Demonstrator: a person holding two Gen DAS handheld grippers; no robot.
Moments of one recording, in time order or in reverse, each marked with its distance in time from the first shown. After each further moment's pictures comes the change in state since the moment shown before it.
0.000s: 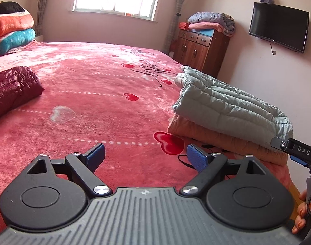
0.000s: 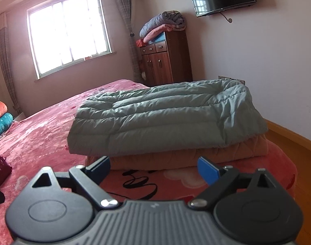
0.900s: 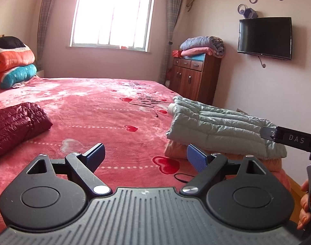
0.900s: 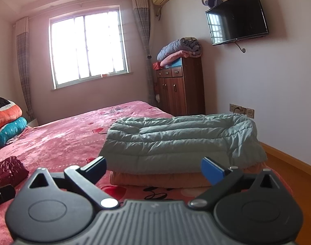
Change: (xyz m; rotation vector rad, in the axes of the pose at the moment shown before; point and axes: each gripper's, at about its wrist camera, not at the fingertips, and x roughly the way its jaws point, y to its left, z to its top) left arm -0.039 -0.018 -0.008 0.080 -0.187 0.003; right arm -0.058 0.034 0.009 -0.081 -0.132 0.058
